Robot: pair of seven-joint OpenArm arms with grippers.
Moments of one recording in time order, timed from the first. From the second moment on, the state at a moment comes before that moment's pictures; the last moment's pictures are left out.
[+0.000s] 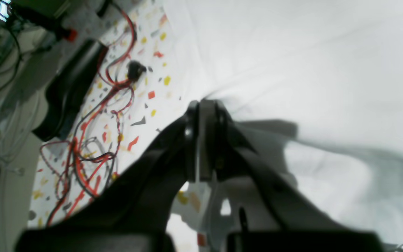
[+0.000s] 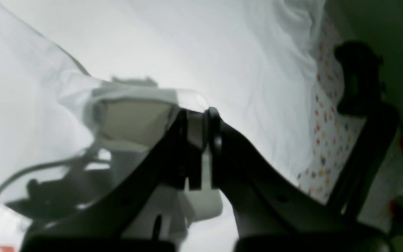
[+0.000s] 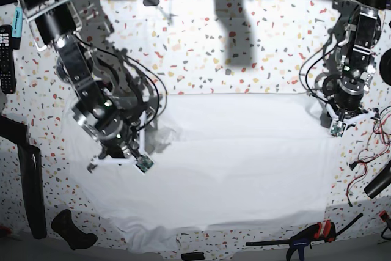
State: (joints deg) left arm -2.5 -24.5 7.1 72.2 6.2 0.8 8.2; right arm 18.2 26.0 -27.7 87.1 -6.2 13.9 -35.5
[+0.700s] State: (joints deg) left arm -6.4 -24.5 7.1 69.6 6.2 0.9 7.9; right arm 36.1 14.9 -32.8 61.3 -9.0 14.0 -33.1
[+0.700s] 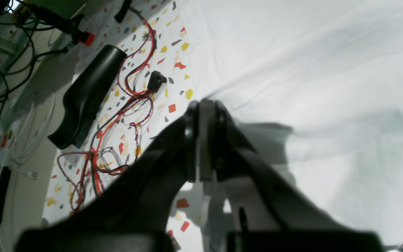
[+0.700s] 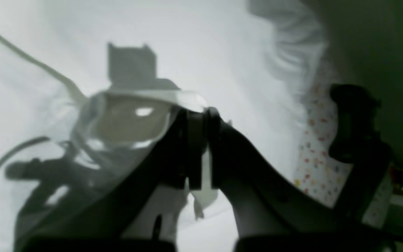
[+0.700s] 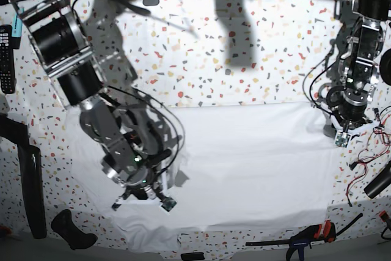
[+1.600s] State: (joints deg) left arm -16.0 -23.9 7.0 55.5 6.2 -10.5 -1.0; right arm 36.3 12.3 -32.7 55.1 -12.4 13.9 -32.0
